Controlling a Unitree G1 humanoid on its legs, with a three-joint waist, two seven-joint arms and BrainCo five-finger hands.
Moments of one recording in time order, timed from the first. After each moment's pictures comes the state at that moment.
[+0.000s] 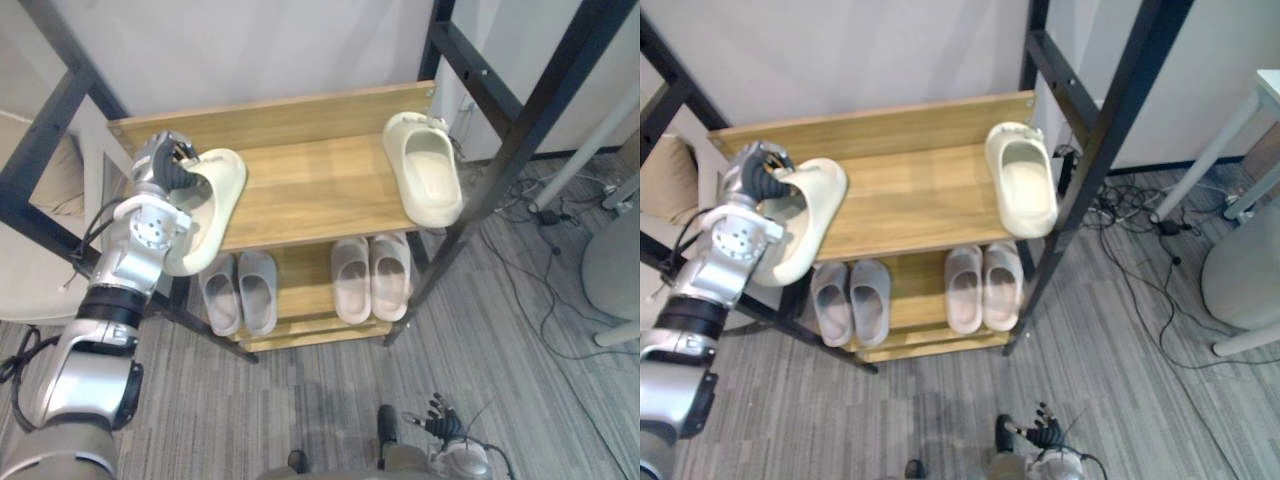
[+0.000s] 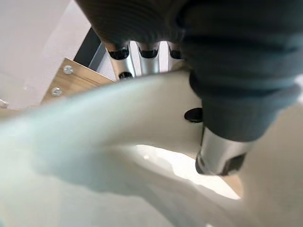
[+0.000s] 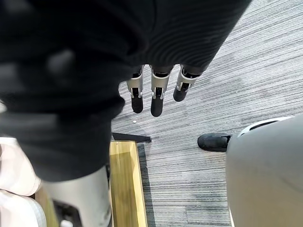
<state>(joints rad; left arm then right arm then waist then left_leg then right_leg) -0.75 0.66 -0.16 0.60 0.37 -0.06 0.21 0.15 -0.08 -0.11 0.80 -0.04 -0.09 -0.06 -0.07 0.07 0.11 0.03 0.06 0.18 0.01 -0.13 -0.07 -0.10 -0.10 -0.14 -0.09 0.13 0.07</state>
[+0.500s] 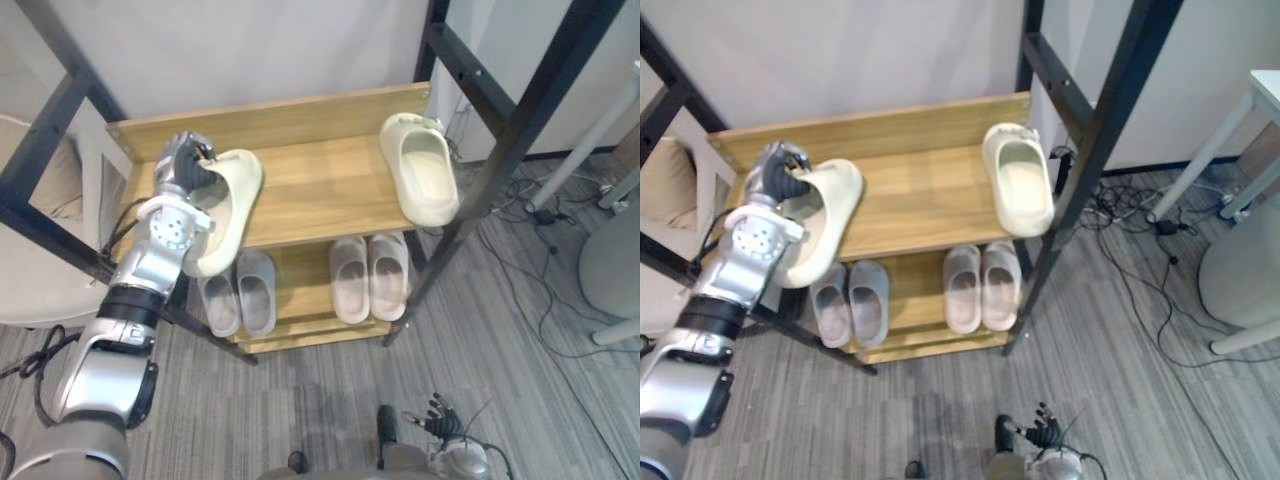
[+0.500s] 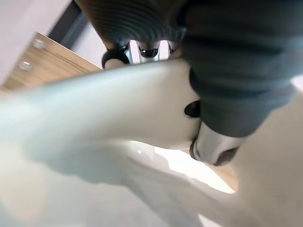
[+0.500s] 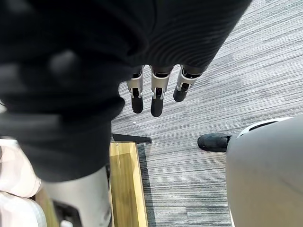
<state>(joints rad) -0.75 0.59 -0.18 0.56 0.35 -0.06 0.22 0.14 -0.07 -0.11 0.80 -0.04 -0.08 -0.06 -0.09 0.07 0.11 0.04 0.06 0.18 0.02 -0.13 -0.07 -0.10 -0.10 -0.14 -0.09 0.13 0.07</state>
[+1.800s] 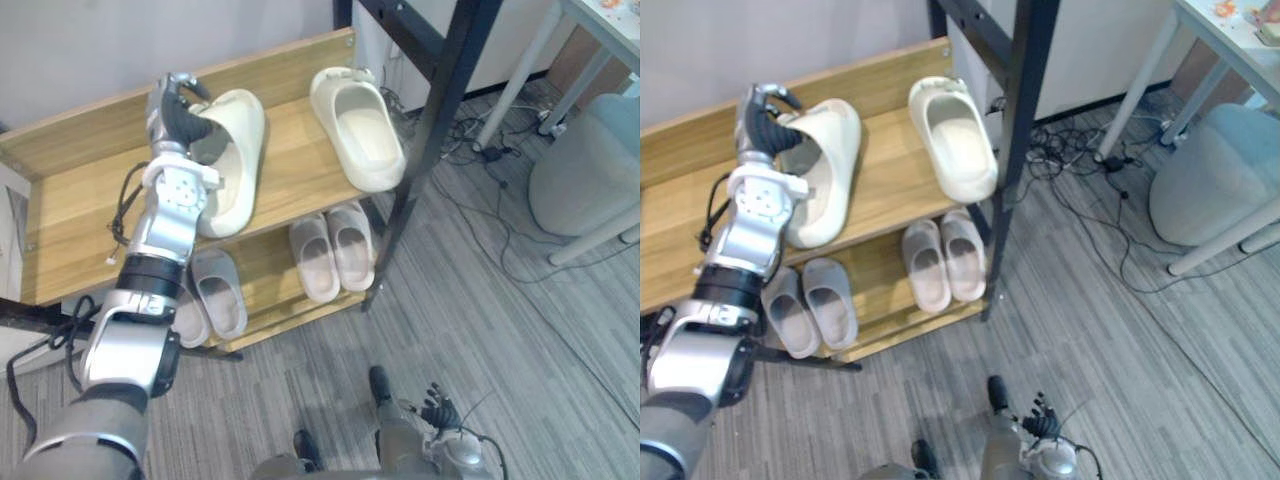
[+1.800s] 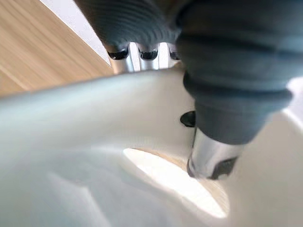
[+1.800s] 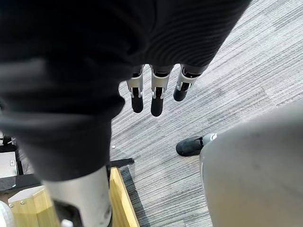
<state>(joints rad) -0.92 0.48 -0.10 0.58 0.31 0.01 0.35 0.12 -0.04 -0.11 0.76 0.00 -0.08 -0.10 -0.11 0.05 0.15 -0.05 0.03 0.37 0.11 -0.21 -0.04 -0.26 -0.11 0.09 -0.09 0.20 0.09</state>
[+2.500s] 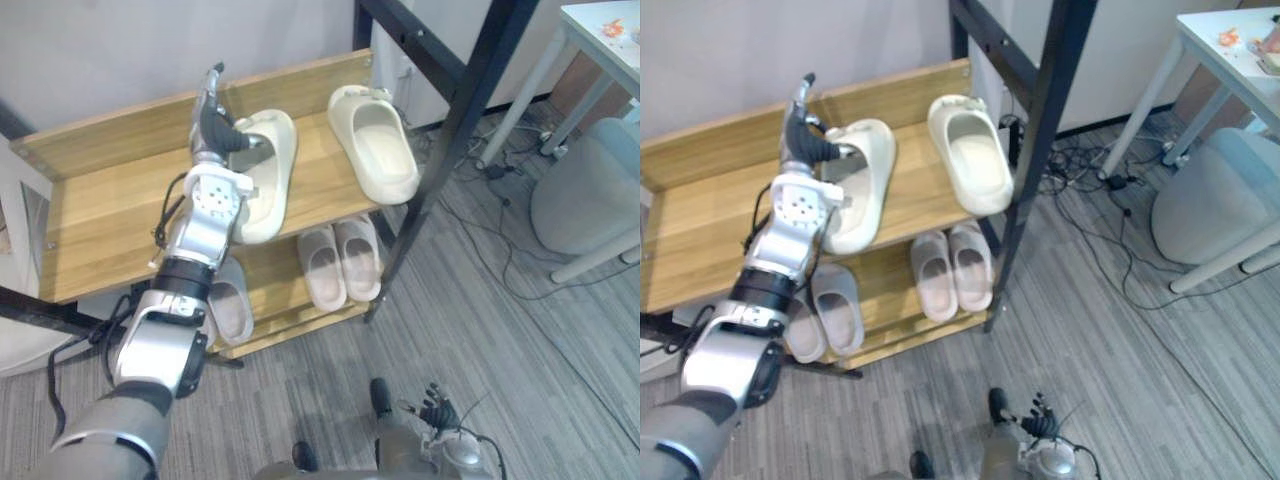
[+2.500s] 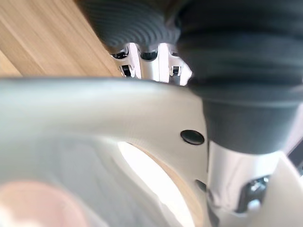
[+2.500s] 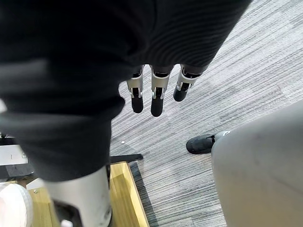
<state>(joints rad) -0.92 0.36 -0.11 0.58 0.22 0.00 0.35 0.12 -0.04 -0.11 0.77 0.00 -0.08 -0.10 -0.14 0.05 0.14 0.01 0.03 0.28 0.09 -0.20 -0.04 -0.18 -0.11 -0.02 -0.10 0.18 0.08</state>
